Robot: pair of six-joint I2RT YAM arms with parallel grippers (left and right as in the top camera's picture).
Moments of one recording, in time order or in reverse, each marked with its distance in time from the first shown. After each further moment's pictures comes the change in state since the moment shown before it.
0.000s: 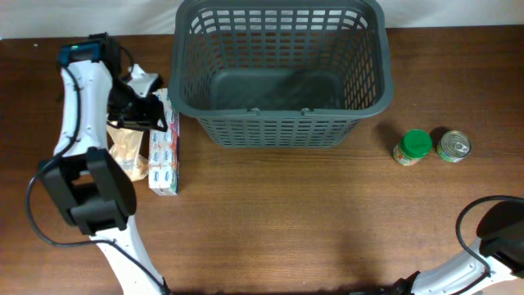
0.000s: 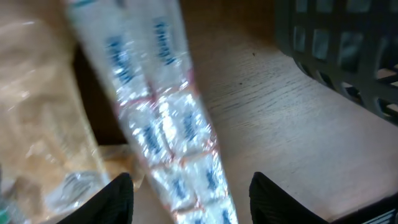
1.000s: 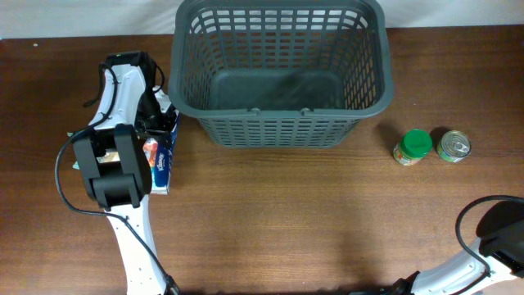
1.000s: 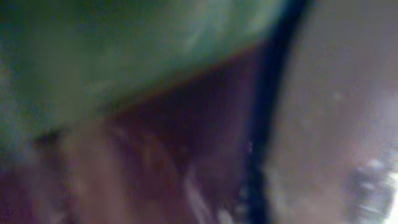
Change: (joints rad) left arm -0.071 0.234 0.023 0.035 -0.234 -0.106; right arm 0.000 0.000 0.000 -0.011 0.000 0.000
